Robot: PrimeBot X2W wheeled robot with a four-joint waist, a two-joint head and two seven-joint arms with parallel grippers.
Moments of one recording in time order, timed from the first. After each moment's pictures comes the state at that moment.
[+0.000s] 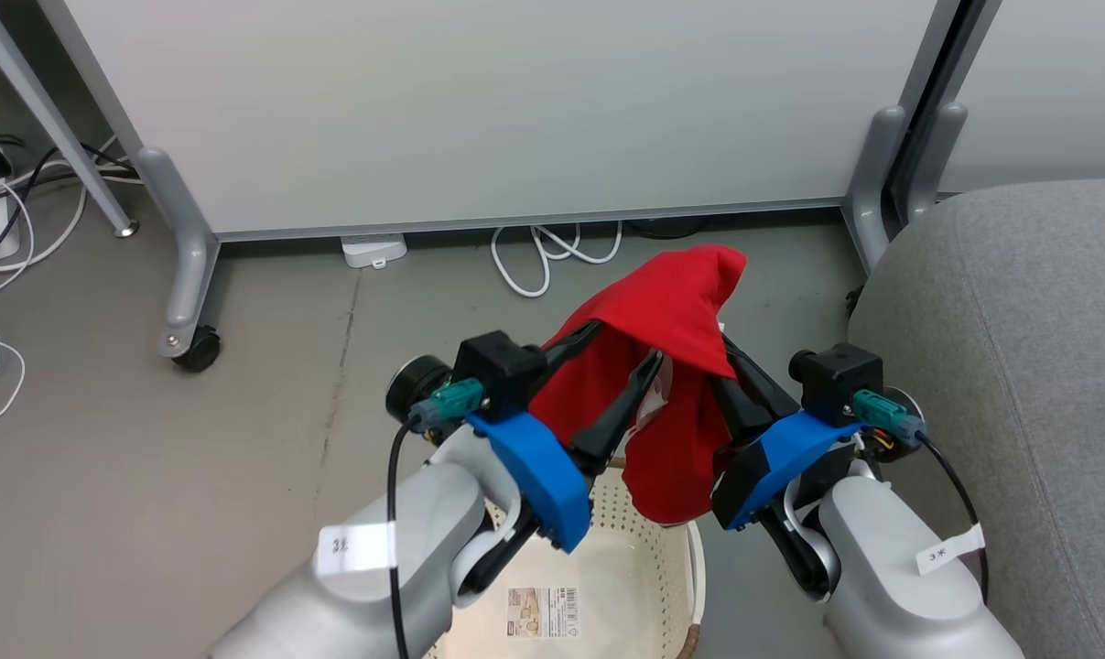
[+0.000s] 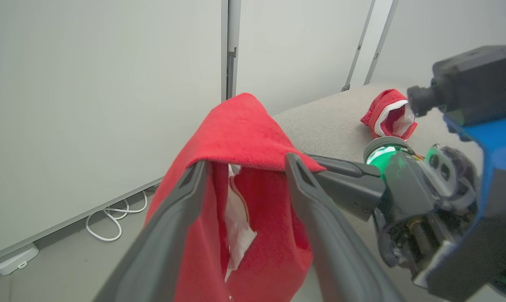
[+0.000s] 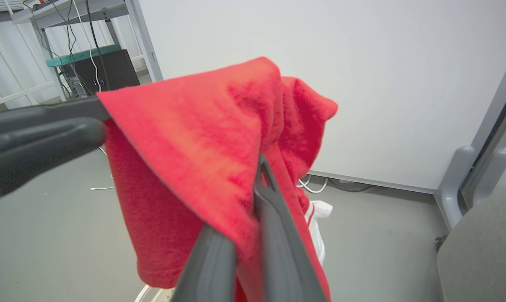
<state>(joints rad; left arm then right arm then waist) -0.74 0.15 -1.09 0.62 -0.87 -0.13 -0.26 -0.54 -0.05 0.36 0.71 0.29 0.13 -0.26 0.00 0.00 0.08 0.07</state>
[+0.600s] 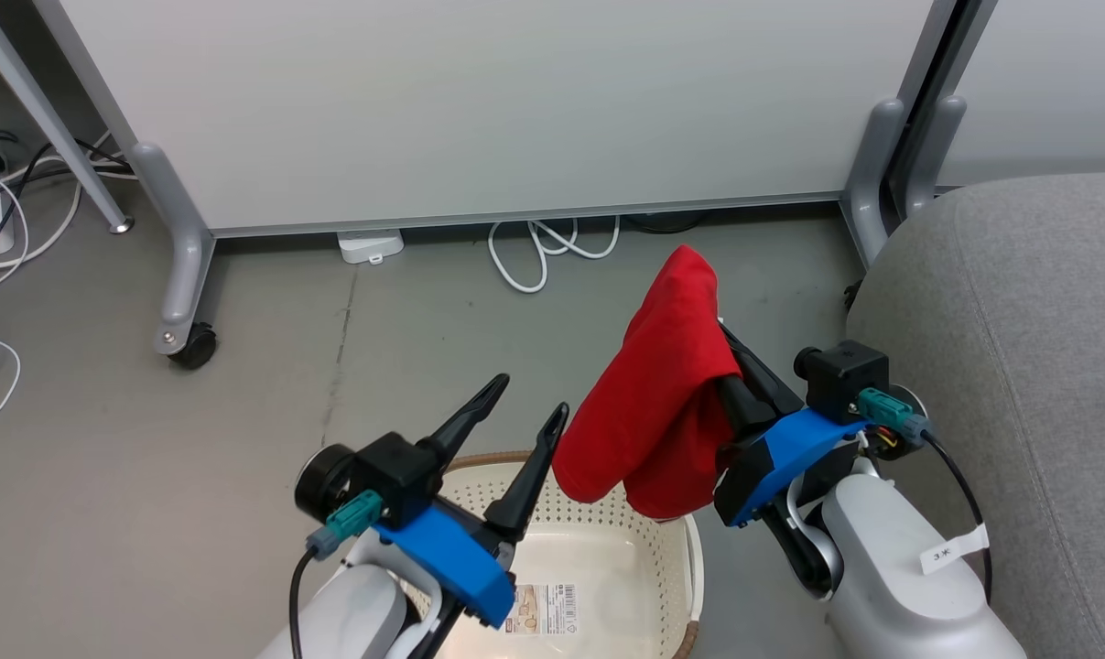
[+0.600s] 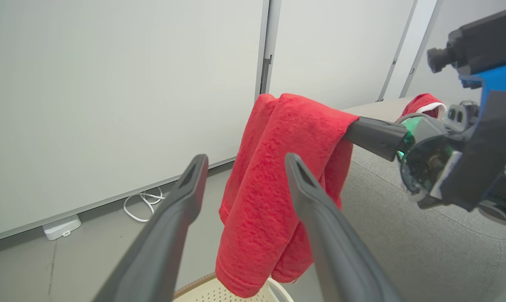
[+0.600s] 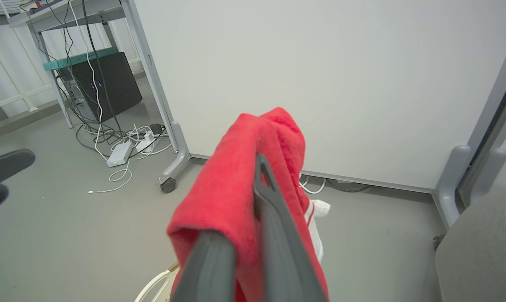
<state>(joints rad) -0.40 0.23 -0.74 0.38 -0.56 -0.13 -0.26 -0.54 -0.05 0.34 0.69 0.29 0.13 -0.26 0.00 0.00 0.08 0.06</state>
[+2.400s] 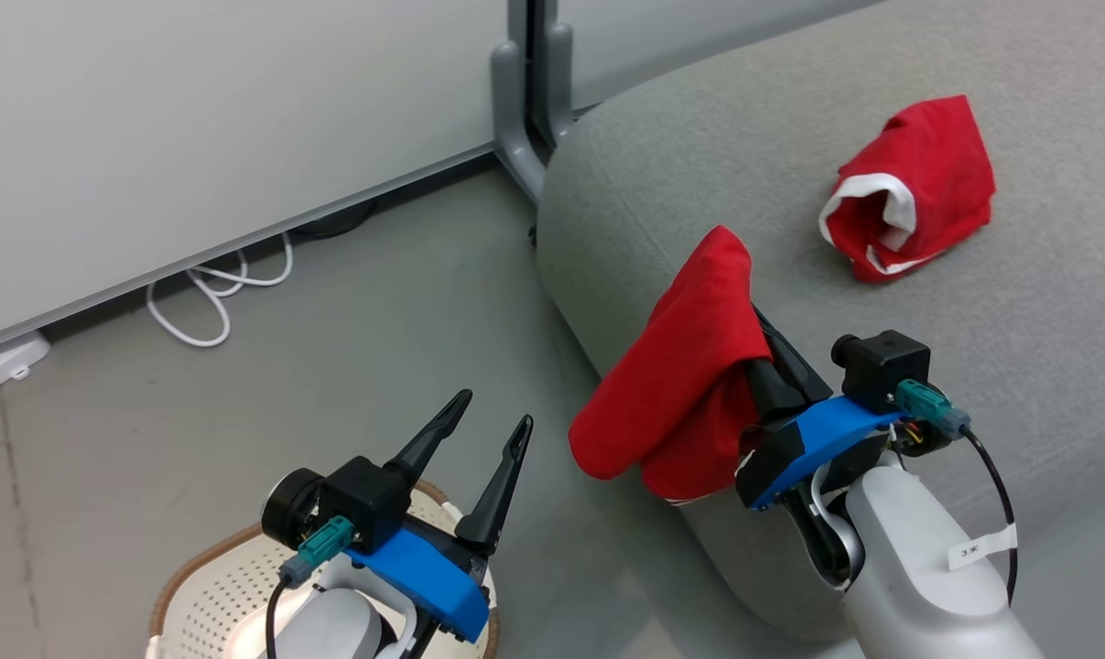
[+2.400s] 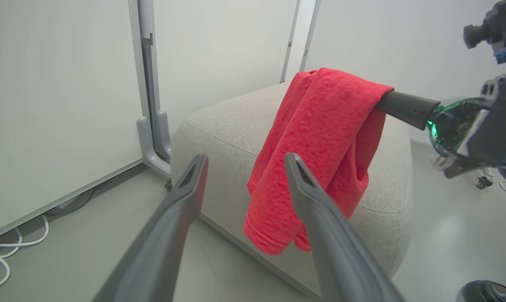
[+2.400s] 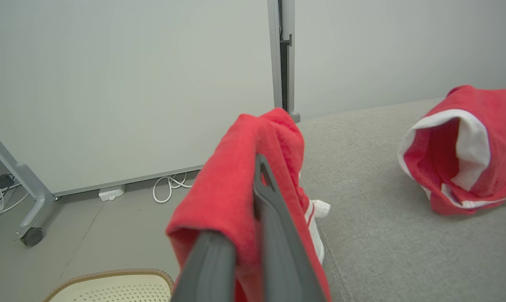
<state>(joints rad) -0.31 0.24 -0.64 0.35 -0.48 -0.13 -0.26 -0.53 -0.05 0.26 0.66 0.29 0.13 -0.26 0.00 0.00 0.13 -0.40</state>
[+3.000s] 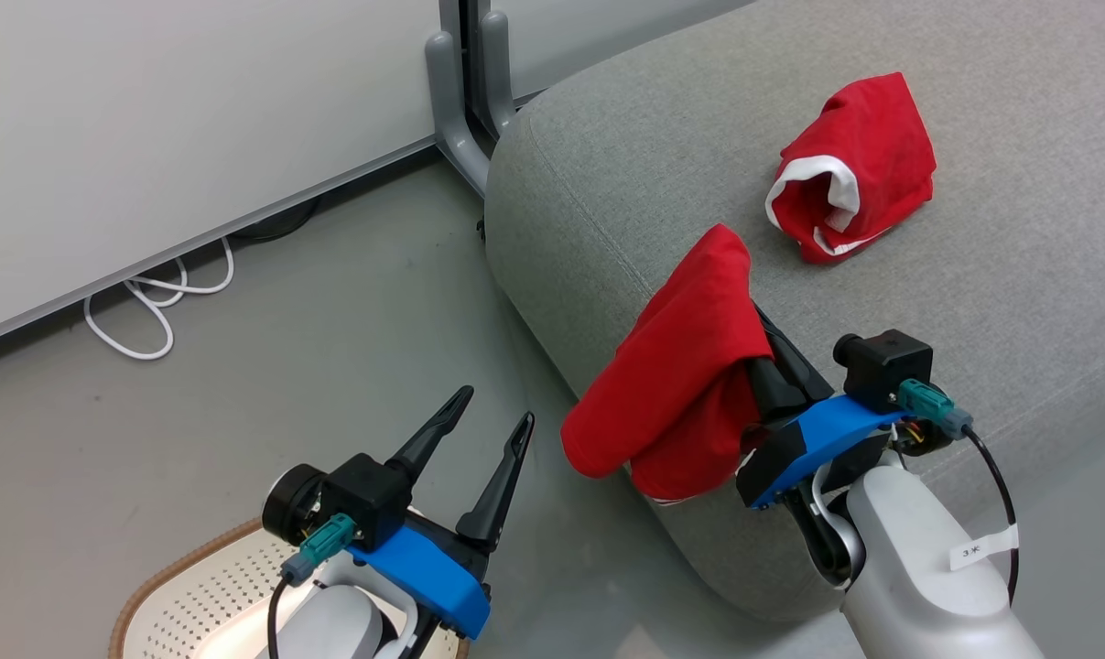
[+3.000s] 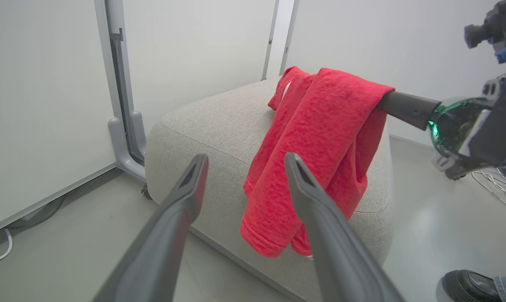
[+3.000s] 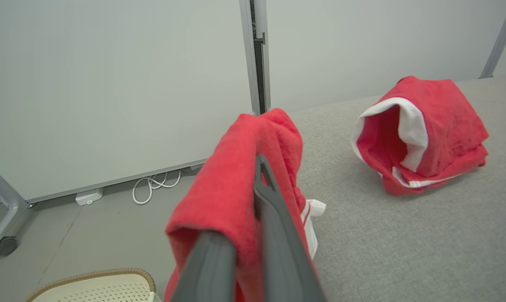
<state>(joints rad) -0.31 0.24 -0.64 0.35 -0.48 -0.13 -0.26 -0.52 -0.05 0.26 0.66 0.29 0.13 -0.26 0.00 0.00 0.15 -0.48</state>
